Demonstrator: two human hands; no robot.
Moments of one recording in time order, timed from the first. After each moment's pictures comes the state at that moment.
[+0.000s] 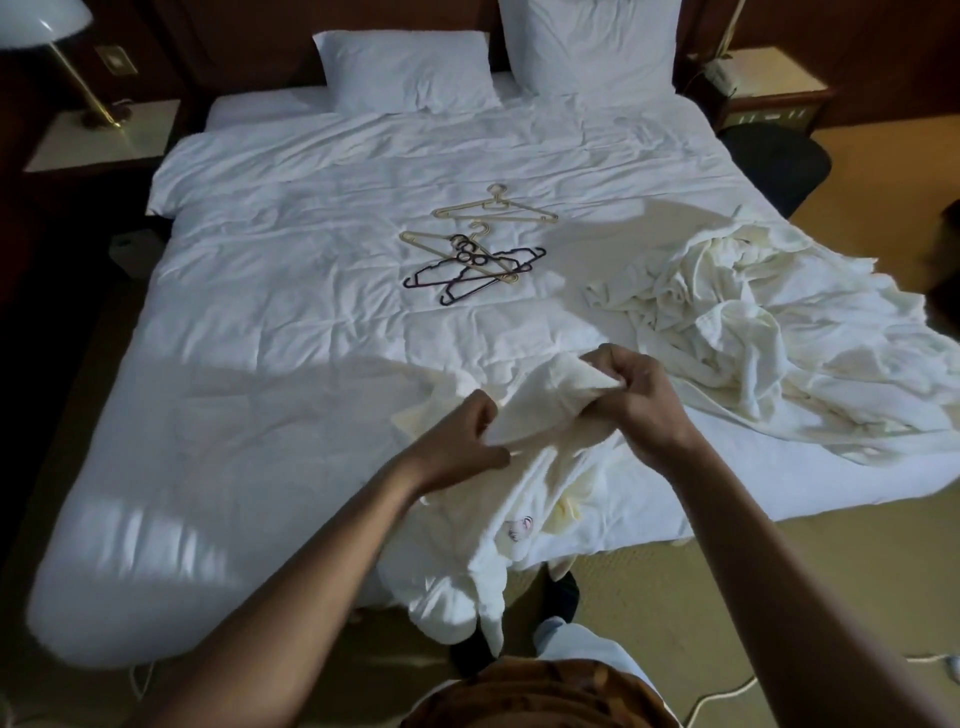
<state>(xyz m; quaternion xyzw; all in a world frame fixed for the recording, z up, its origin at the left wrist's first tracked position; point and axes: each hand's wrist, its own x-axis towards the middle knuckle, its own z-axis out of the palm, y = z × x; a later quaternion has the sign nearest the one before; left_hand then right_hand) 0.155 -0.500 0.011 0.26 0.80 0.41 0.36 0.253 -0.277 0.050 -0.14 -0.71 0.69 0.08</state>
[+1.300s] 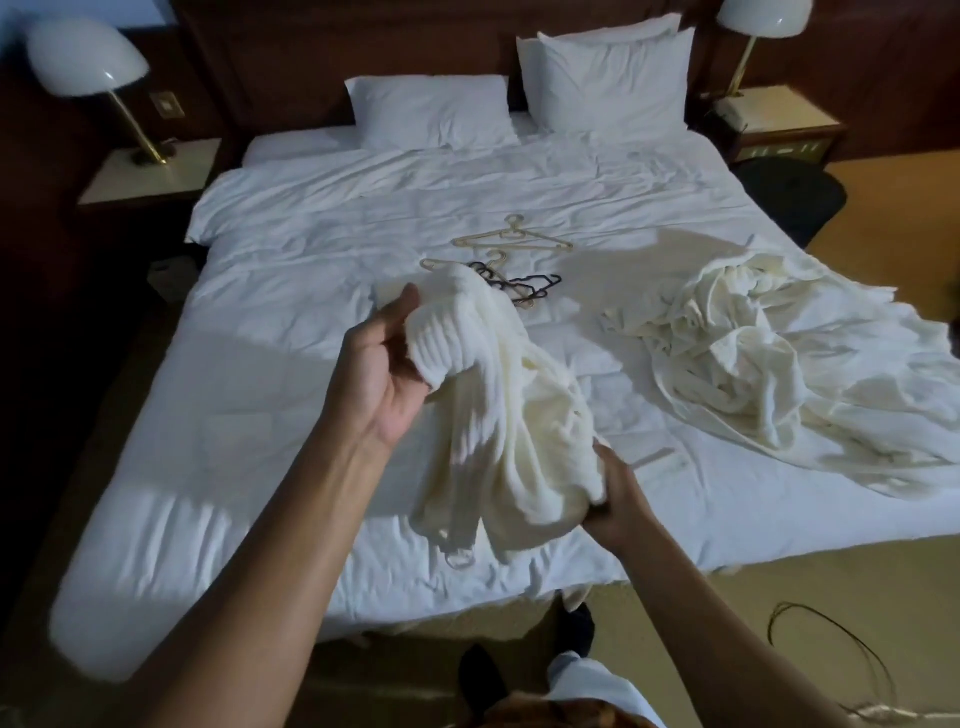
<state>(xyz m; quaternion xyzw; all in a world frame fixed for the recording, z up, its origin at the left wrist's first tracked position) 0.122 -0.517 0.132 -0.01 0.34 0.90 0.28 0.273 -0.315 -0.040 -0.39 -0.32 0.86 0.00</state>
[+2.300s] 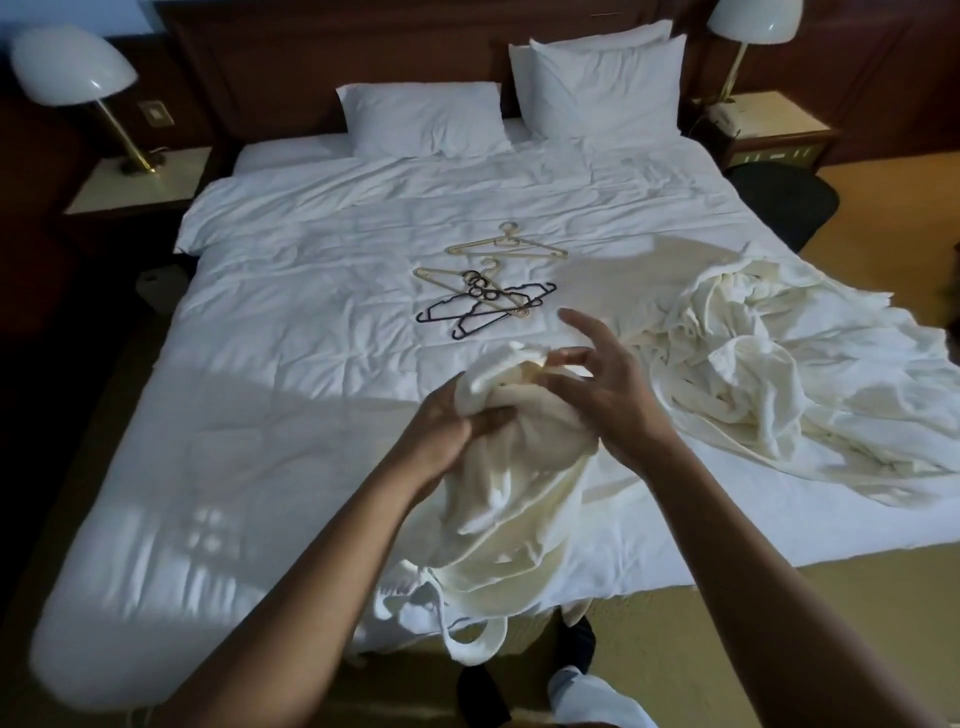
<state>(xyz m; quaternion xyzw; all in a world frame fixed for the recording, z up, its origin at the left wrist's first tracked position) 0.135 -0.486 0.065 0.16 0.73 0.60 0.27 0.204 -0.292 0.073 -0.16 -0.71 0.67 0.12</state>
